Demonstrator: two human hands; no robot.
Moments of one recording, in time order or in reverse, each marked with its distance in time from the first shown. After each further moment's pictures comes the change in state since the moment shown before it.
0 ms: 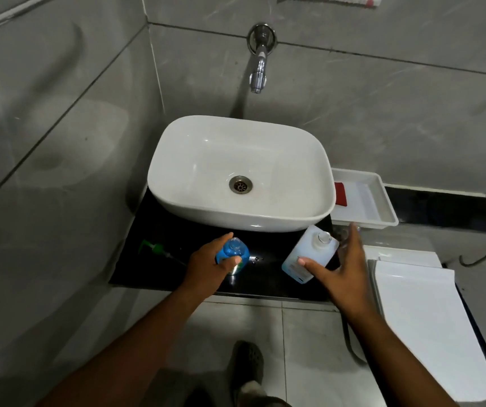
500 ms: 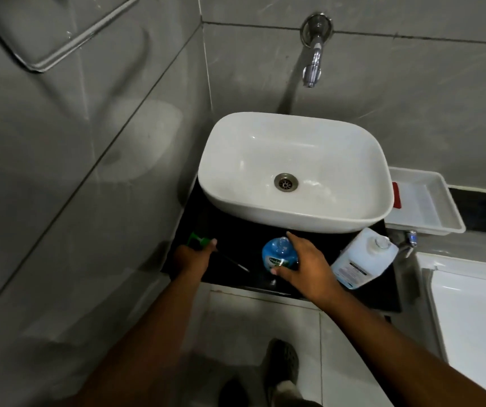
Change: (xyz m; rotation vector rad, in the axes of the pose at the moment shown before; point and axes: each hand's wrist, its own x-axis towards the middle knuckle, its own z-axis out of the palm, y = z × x) left_hand 0.008 -0.055 -0.087 -0.033 0.506 -0.690; right_hand 0.000 -0.029 0.124 -0.285 -0.491 -0.132
